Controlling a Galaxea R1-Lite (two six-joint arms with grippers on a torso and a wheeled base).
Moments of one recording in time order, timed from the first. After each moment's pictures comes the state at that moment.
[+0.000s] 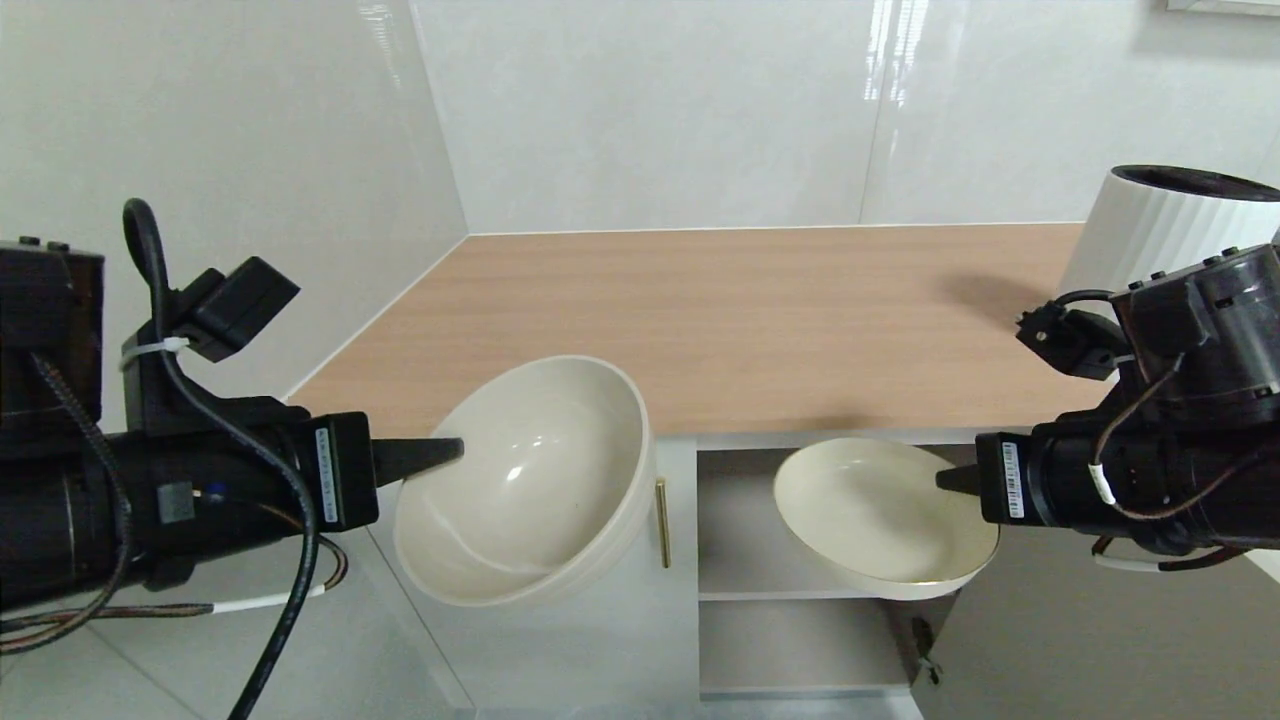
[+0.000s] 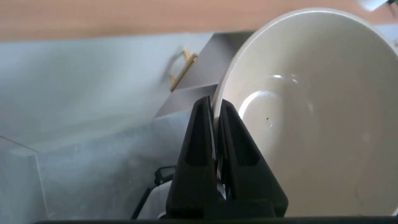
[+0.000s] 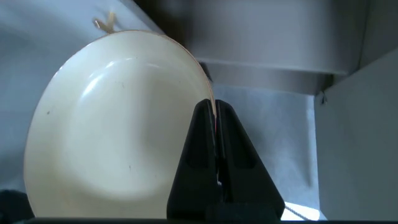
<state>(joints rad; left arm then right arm) -0.42 1.29 -0.85 -0.01 -0.16 -0.39 0.55 1.47 -0.97 0.15 -0.11 0.42</state>
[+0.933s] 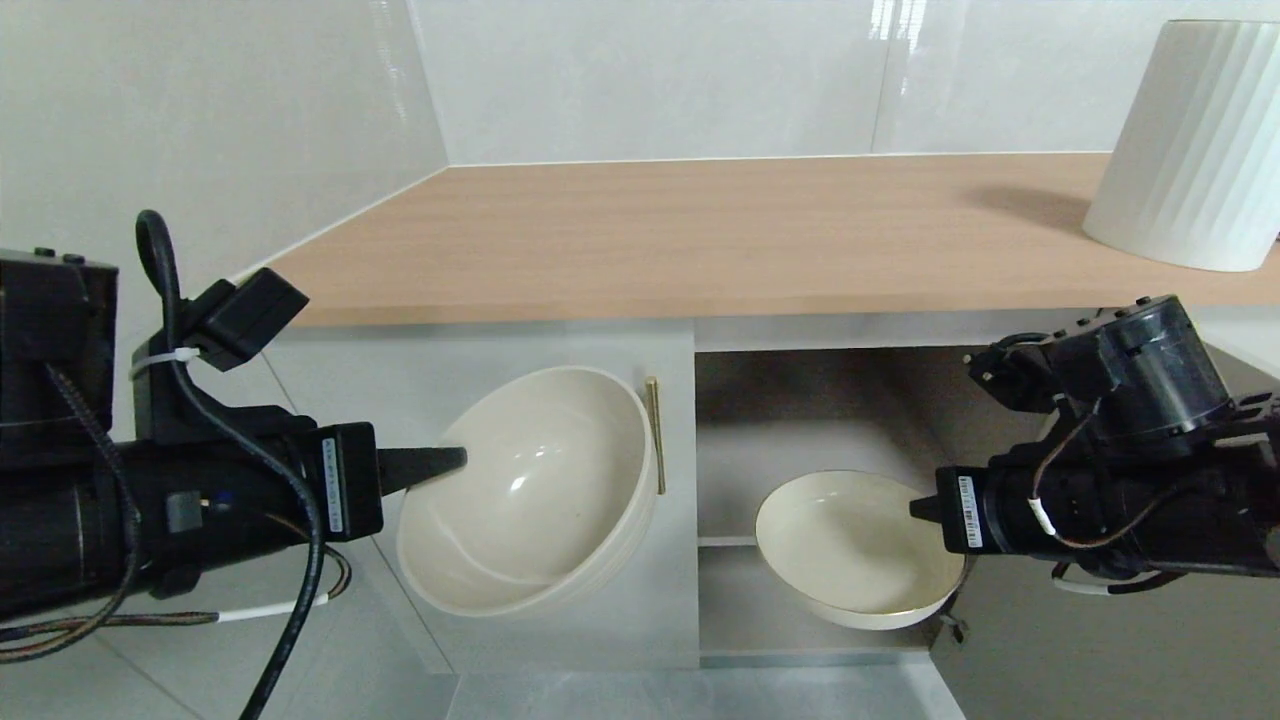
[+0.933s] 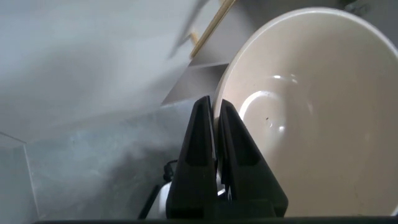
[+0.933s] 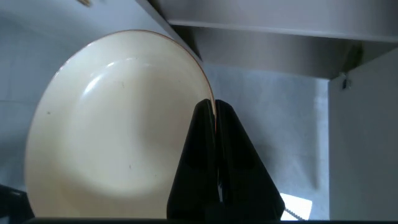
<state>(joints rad) -0.43 1.30 -0.84 0.00 -0.16 -0.38 0.58 1.55 -0.92 0.08 -0.11 0.42</state>
